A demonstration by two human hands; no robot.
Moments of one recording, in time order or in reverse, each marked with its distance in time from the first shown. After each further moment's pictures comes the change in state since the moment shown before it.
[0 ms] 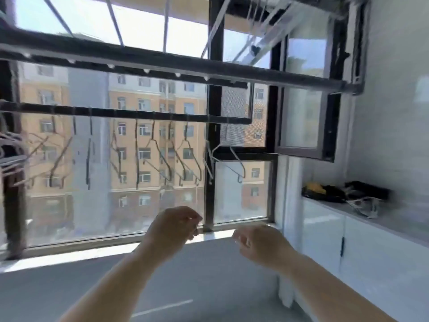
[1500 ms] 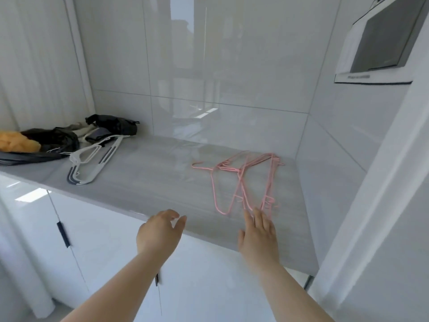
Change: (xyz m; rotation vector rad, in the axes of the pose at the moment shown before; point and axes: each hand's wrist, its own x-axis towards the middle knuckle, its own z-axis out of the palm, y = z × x) left_hand 0.169 0.265 0.861 0.161 -0.634 0.248; right_hand -0.276 0.776 0.047 -0.365 0.113 1.279
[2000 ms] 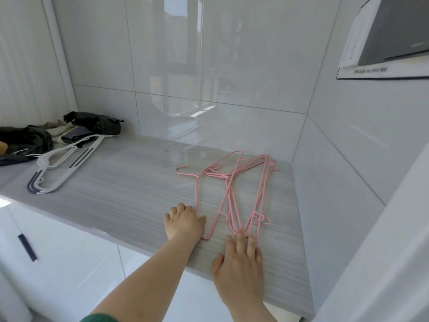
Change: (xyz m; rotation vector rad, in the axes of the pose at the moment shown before) left_hand 0.077 0.081 0.090 0.315 -0.192 0.010; right_hand 0.013 0.003 0.020 0.075 0.020 0.098
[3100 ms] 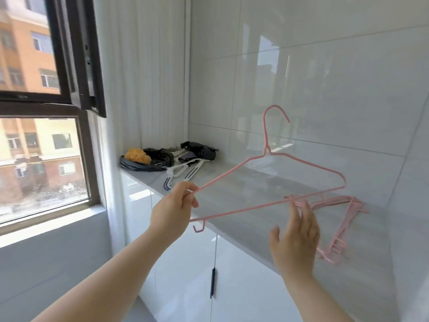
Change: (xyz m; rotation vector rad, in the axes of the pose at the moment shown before) left_hand -0.168 -0.151 -0.144 -0.524 0.612 0.028; right_hand -0.008 -0.063 -0.058 0.393 0.762 -0.340
